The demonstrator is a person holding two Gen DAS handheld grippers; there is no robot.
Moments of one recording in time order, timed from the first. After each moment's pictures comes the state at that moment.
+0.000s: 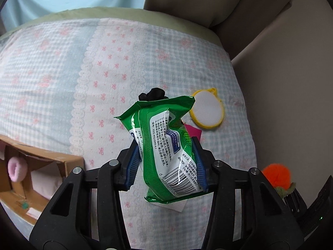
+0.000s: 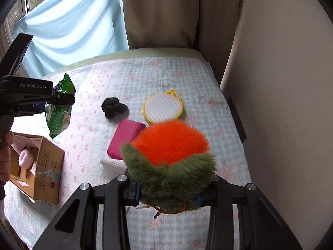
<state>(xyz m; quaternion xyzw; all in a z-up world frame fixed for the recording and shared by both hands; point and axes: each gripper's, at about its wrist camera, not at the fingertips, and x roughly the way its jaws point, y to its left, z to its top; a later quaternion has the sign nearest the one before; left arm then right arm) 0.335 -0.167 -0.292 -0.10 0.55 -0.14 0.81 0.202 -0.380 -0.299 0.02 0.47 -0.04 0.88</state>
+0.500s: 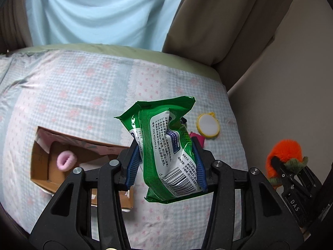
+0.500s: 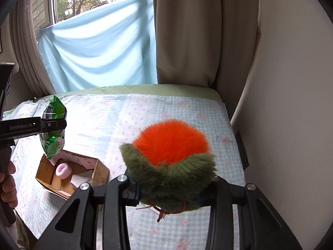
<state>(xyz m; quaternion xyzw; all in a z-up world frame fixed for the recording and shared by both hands) 0.231 -0.048 -0.156 -0.11 0.47 -0.11 0.87 0.162 -0.305 -0.152 0.00 0.40 0.00 0.92</state>
